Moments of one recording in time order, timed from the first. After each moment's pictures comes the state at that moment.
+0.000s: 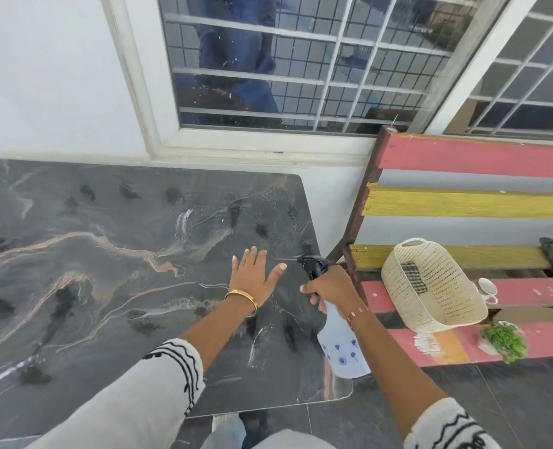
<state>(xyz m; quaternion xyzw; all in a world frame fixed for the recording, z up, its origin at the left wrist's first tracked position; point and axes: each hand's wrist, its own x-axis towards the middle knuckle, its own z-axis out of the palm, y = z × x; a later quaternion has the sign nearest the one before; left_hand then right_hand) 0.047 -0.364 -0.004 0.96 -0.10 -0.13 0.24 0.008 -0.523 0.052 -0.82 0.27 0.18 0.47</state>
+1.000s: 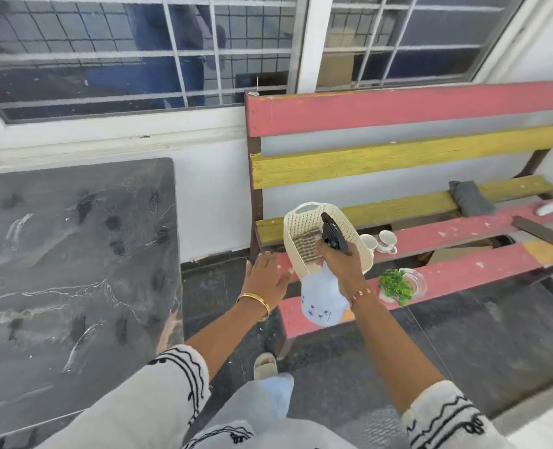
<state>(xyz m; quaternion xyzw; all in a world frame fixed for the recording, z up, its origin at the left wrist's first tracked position) -0.050 -0.690 -0.016 0.93 -0.20 -0.17 0.25 -0.089 -0.832 0.045 -0.68 0.32 -0.09 0.65</state>
